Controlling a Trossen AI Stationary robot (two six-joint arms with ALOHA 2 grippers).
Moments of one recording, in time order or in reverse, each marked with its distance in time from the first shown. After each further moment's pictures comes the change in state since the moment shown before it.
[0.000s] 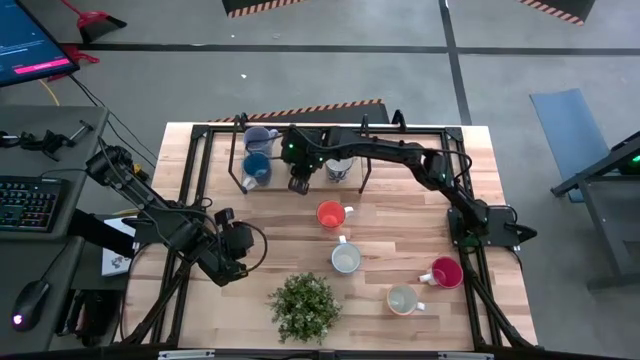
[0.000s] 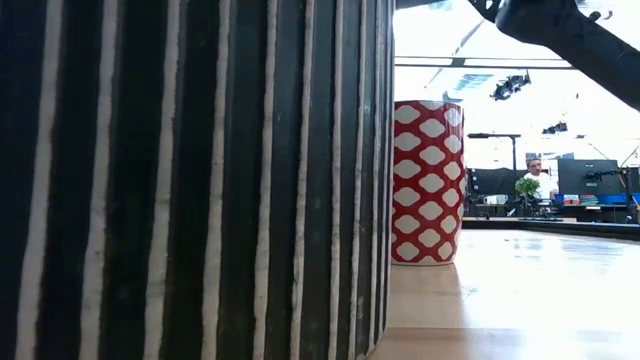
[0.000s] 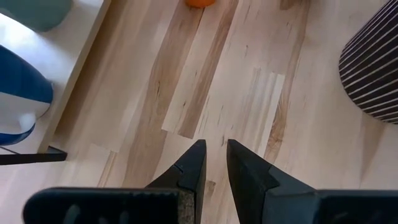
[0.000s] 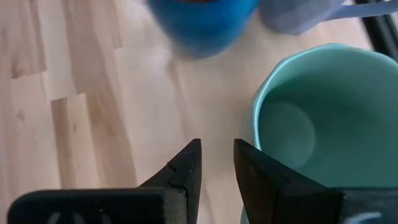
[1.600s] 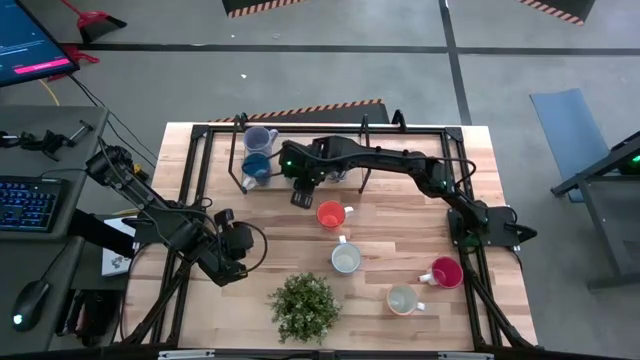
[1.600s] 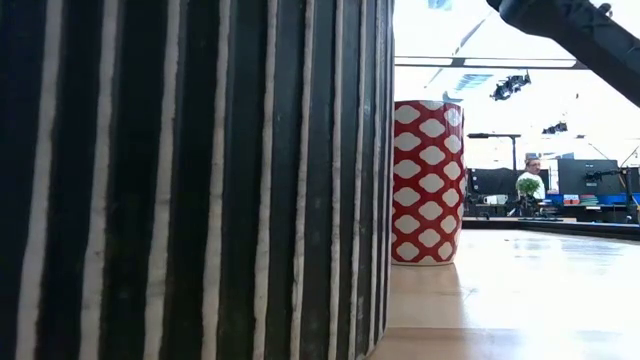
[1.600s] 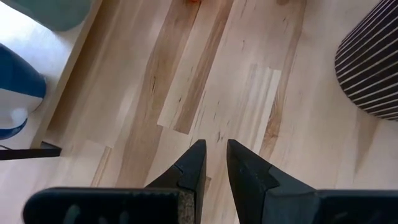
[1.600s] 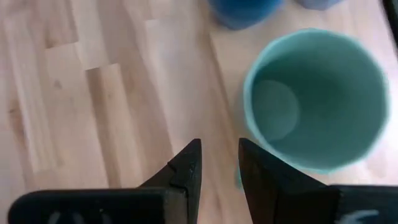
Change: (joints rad) left arm 0.000 0.000 0.000 0.000 0.023 -0.009; right arm 0.114 -0.007 0.113 -0.216 0.063 0.076
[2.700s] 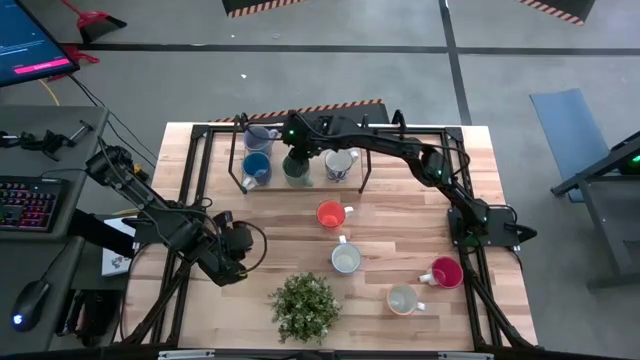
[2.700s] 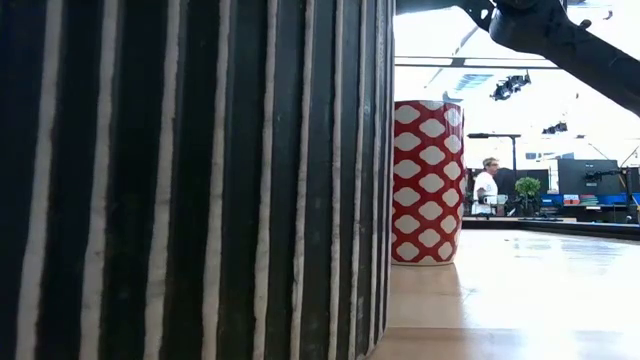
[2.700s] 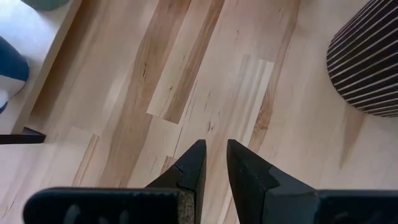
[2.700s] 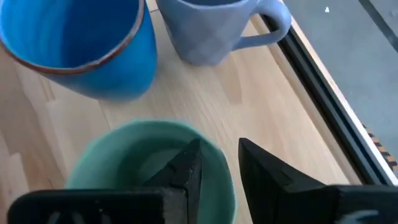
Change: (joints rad) left arm 0.000 0.000 0.000 0.001 0.050 -0.045; right arm -0.164 0.046 -0.009 0.219 0.065 0.011
